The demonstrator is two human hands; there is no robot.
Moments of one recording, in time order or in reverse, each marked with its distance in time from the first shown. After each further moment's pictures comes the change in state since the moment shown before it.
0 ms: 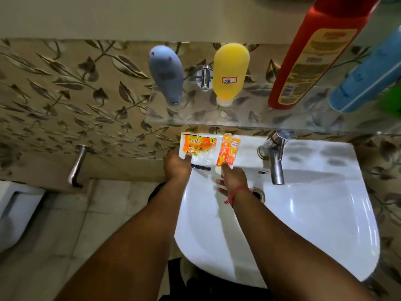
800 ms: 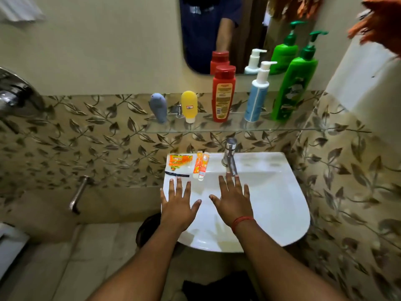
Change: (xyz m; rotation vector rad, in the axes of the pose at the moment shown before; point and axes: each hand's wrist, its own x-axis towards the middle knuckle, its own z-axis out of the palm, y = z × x) left_hand -0.204 -0.041 -0.059 0.916 -0.126 0.742; right_hand -0.164 0.052 -0.123 -1.341 0.358 -0.883
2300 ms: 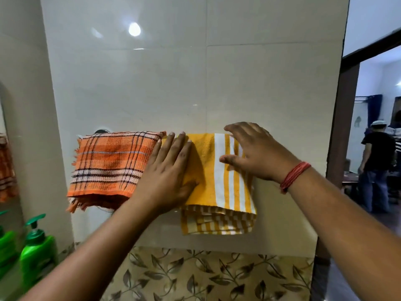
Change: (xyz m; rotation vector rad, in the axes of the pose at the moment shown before) left_hand 0.002 0.381 -0.412 -0.452 0.738 1.785; right_hand -0.246 0.072 -0.507 -0.646 0.689 0.885
